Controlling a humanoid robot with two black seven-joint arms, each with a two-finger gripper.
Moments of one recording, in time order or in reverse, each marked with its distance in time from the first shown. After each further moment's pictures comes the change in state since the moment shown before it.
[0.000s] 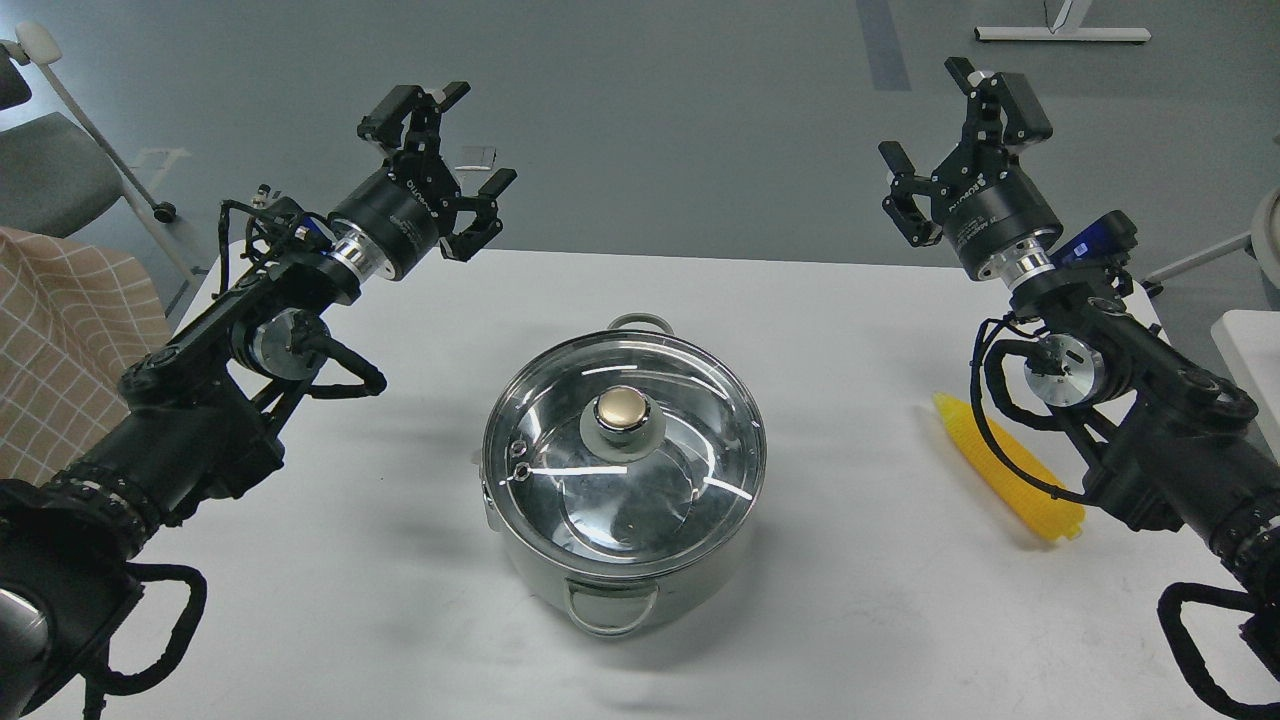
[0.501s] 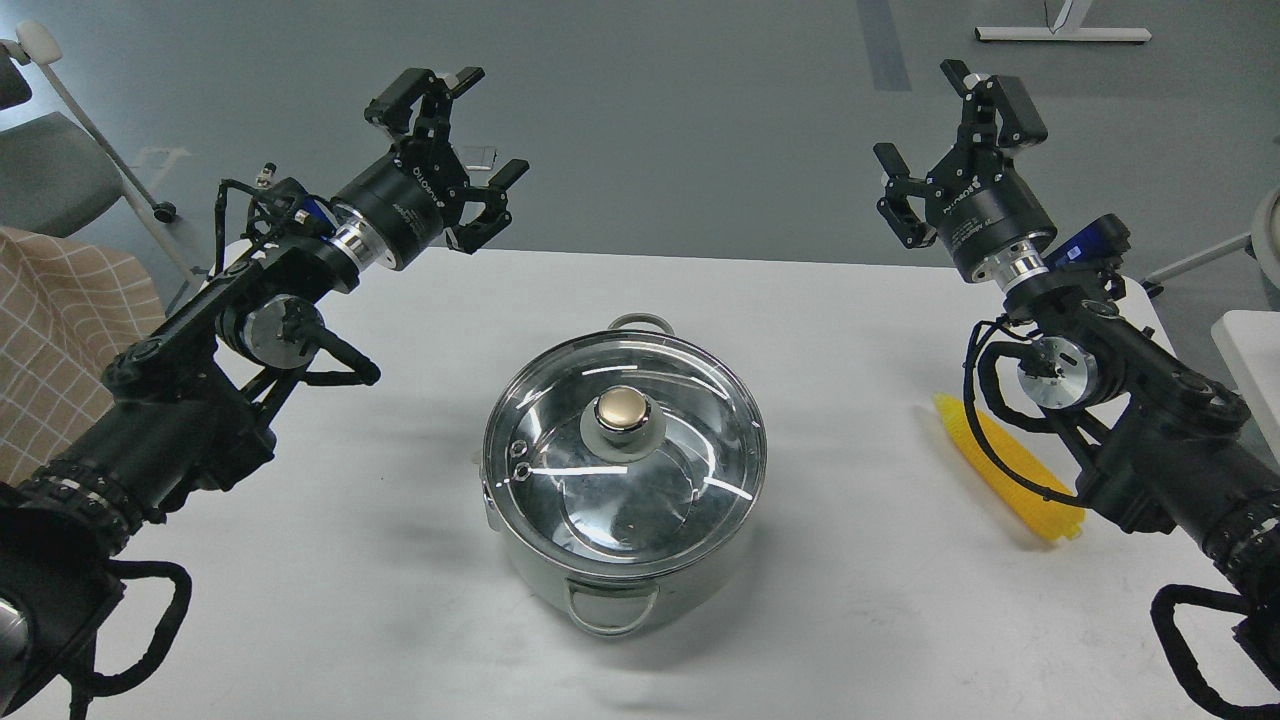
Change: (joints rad) left arm 0.002 0.035 -0.004 -0.083 -0.009 0.000 0.080; right arm -0.004 0.008 0.013 0.006 -0.003 -0.005 0.000
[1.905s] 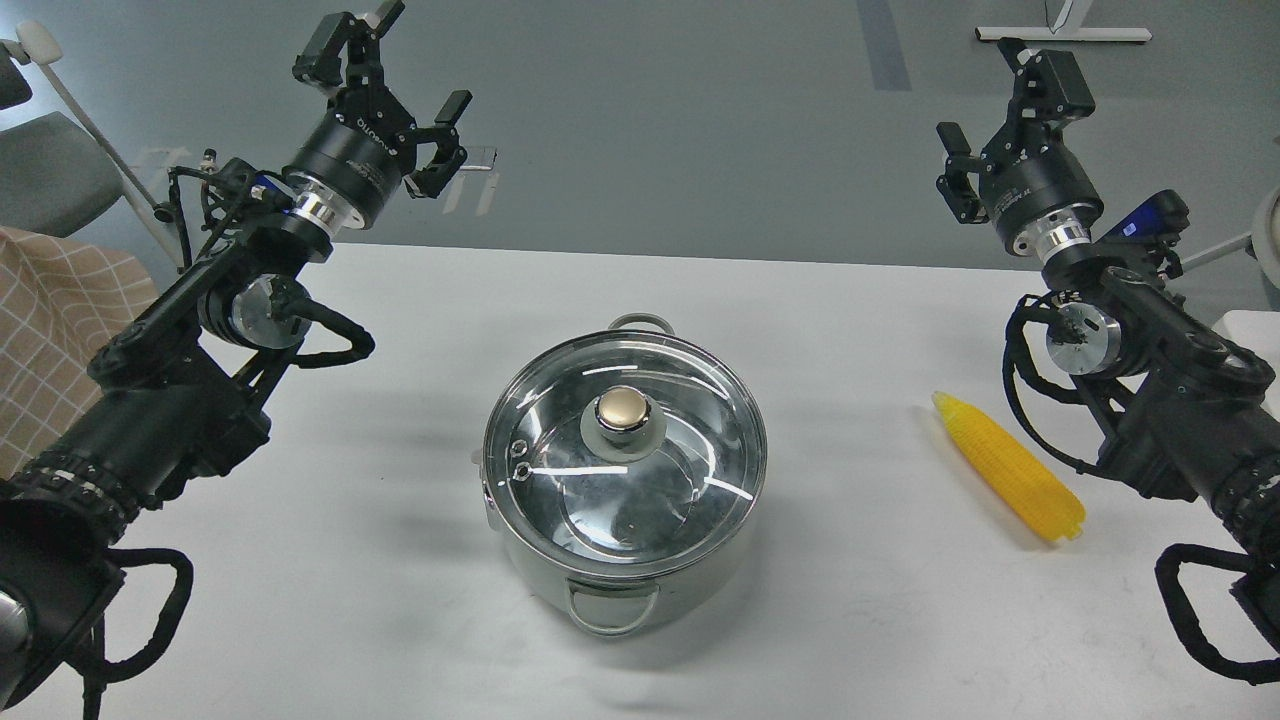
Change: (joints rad) left arm -0.018 -0.004 -0.051 0.026 -0.018 0.093 -0.168; right arm 0.100 0.011 -0.039 -0.183 0.005 -0.081 -0.001
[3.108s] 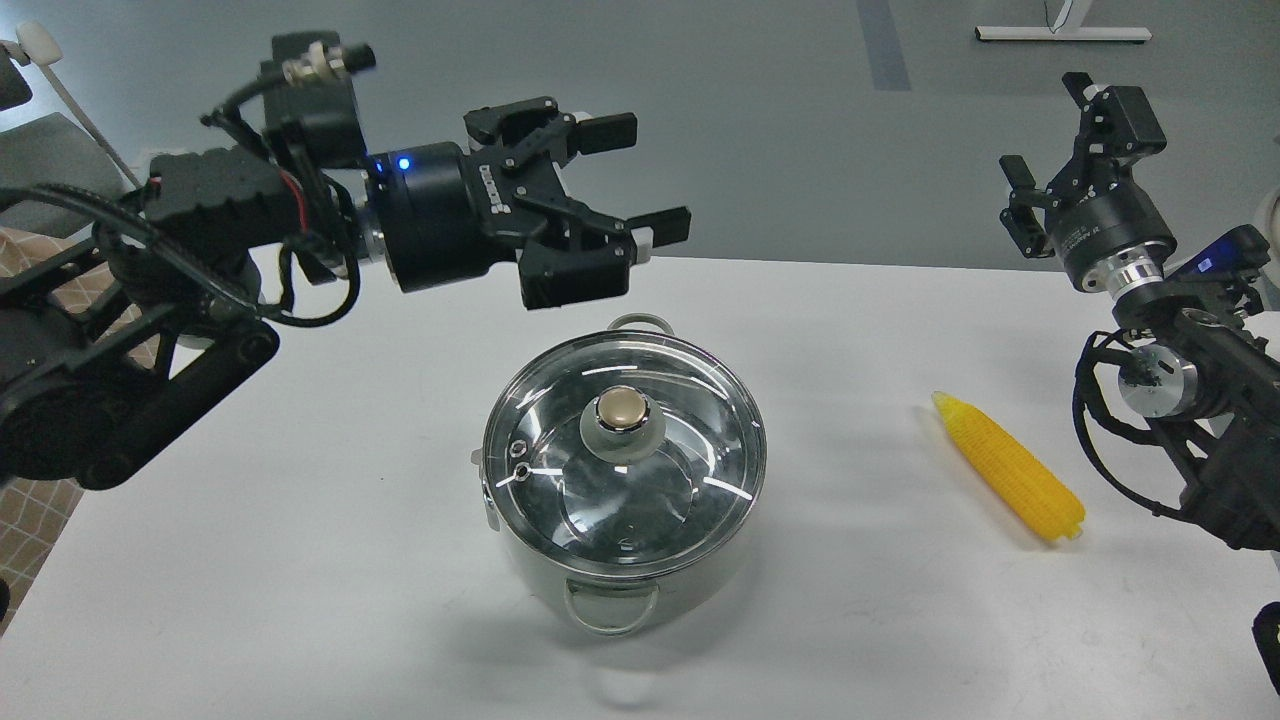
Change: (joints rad) left arm 0.037 0.349 0.184 -0.888 1.770 0.243 -0.171; right arm -0.136 -0.173 -0.004 0.191 -0.002 -0.041 0.001
